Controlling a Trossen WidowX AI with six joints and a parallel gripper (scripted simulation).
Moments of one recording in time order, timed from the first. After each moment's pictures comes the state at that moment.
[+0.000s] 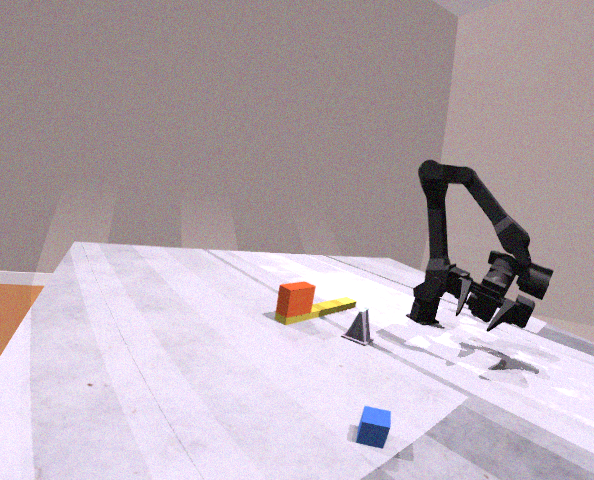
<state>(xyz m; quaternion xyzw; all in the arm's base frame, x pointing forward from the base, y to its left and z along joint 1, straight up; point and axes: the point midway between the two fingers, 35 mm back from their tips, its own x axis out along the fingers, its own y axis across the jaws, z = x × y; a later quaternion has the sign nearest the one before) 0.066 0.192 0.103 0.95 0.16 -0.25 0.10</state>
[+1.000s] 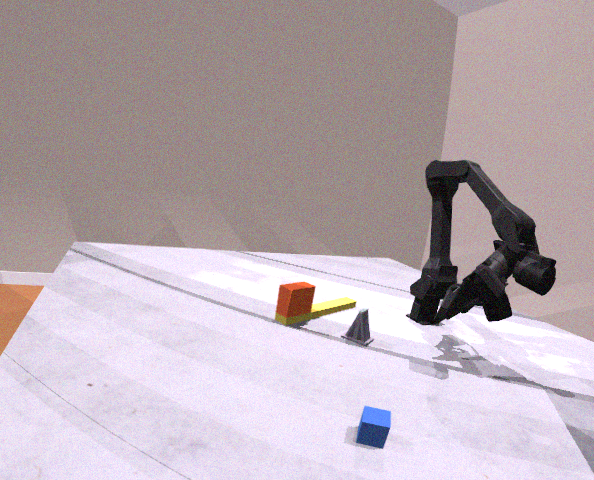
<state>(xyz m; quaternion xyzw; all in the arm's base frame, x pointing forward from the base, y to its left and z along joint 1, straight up) 0.127 0.172 0.106 0.87 -0.19 -0.31 -0.34</state>
